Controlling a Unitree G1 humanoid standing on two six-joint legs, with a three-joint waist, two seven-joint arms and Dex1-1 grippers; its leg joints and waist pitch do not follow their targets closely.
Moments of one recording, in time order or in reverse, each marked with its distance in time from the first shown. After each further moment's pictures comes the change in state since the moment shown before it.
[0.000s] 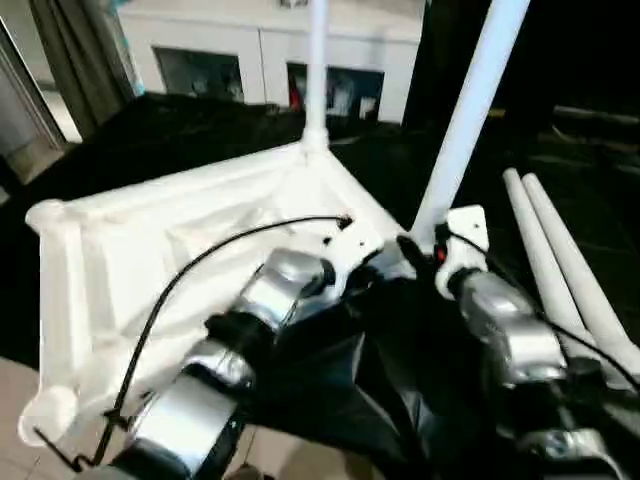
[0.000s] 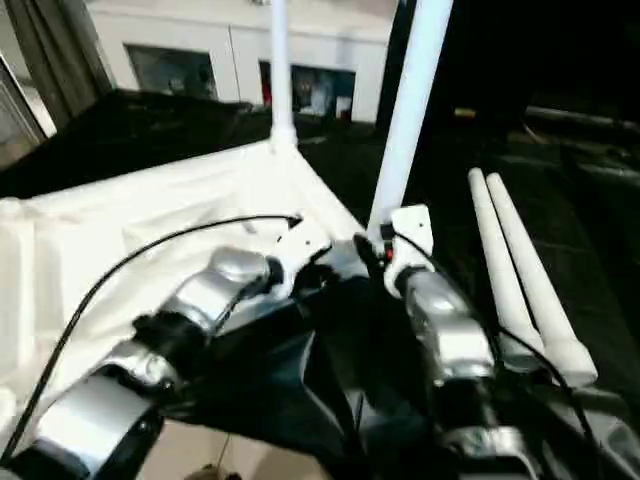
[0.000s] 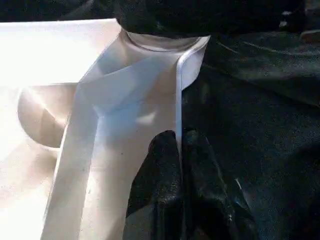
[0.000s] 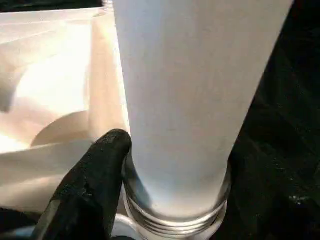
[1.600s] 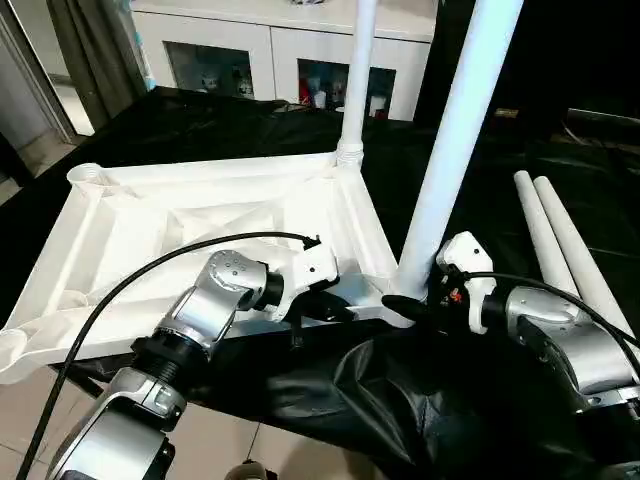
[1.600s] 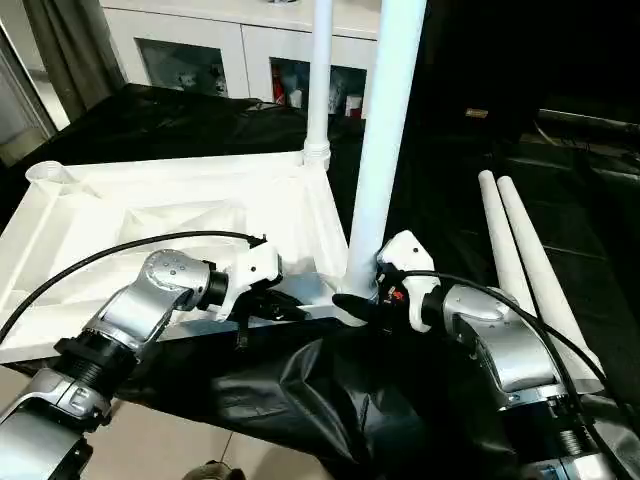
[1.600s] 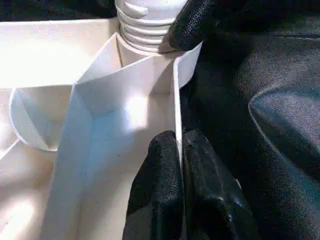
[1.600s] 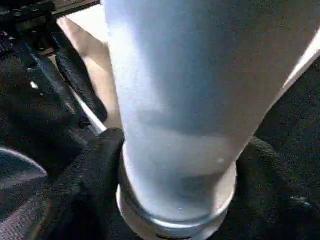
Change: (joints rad) left arm 0.187 0.268 -0.056 -0.328 -0.064 -0.087 -0.492; right arm 0.129 -0.356 0.169 -0.251 0.093 0.071 0.677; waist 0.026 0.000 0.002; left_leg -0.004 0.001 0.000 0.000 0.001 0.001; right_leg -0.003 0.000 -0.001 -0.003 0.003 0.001
